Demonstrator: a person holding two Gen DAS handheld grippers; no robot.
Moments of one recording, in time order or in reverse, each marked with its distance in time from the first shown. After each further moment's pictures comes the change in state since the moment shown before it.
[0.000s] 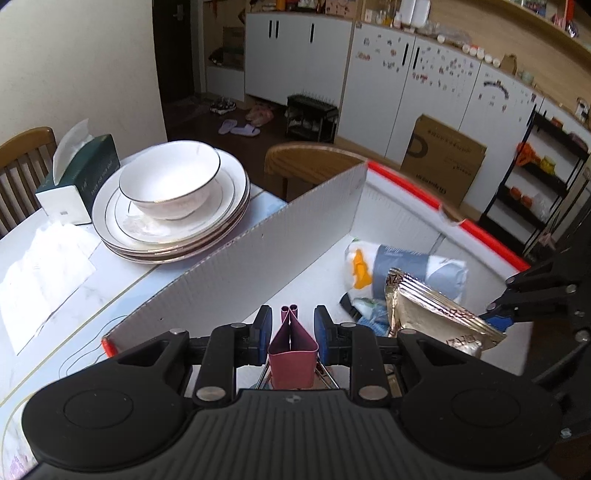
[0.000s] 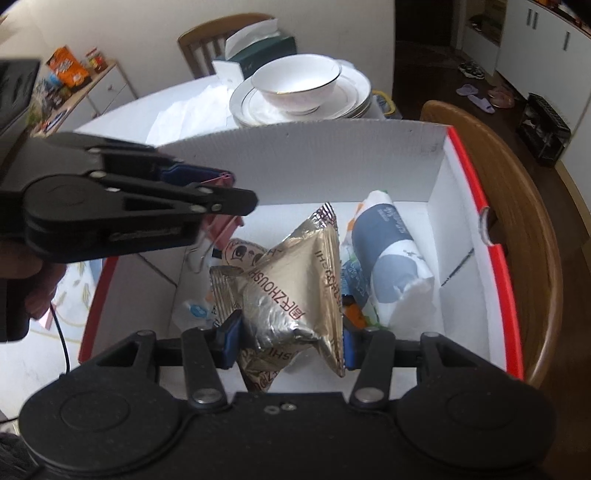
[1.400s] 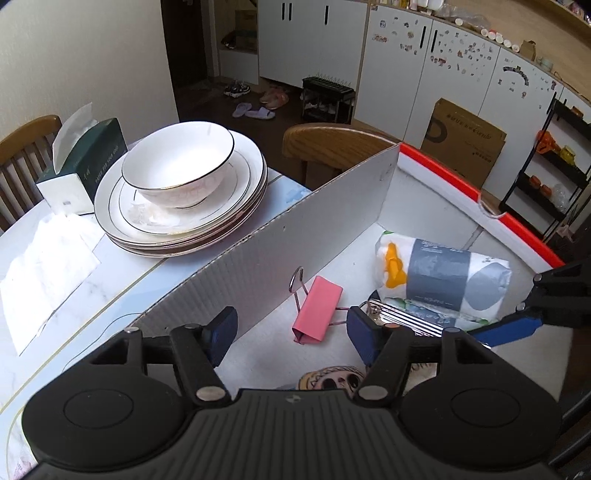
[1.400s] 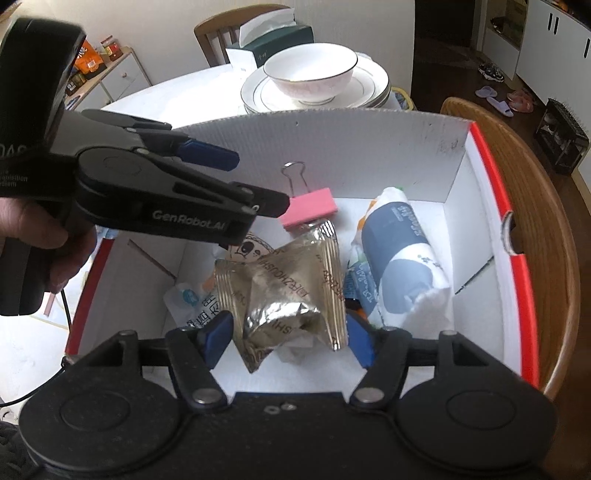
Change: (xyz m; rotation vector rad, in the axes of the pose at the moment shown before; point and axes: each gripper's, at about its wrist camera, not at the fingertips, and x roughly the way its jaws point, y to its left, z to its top) left arm 0.023 0.006 0.007 -0.009 0.046 0.043; right arm 0.014 -0.013 0.004 -0.038 0.008 0.046
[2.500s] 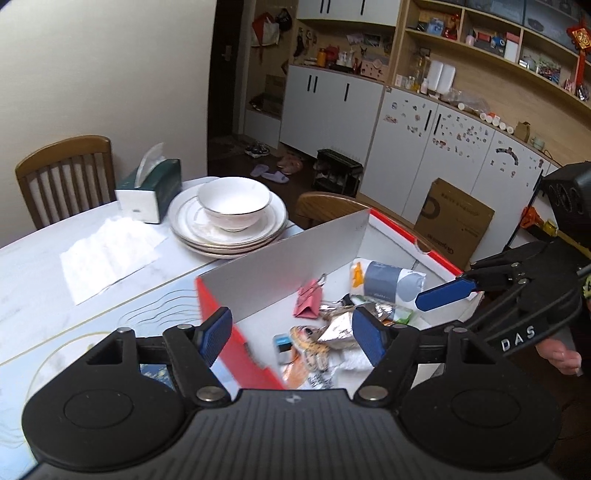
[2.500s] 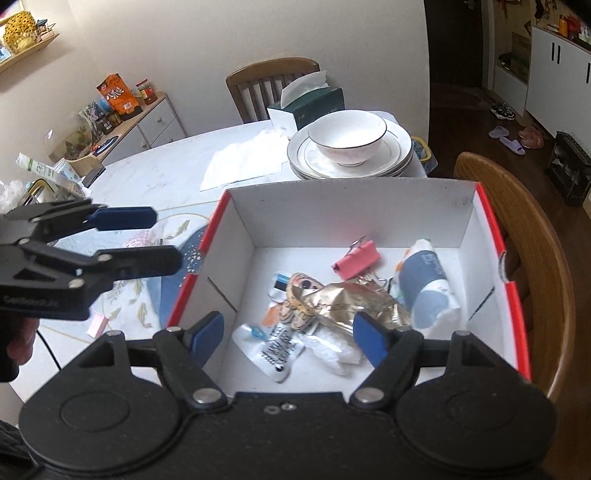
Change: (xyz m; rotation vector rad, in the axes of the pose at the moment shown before) left arm -0.153 0.012 -0.076 -0.138 -0.237 0.004; right arm -0.051 0.036 -0.005 -0.006 -0.164 0.069
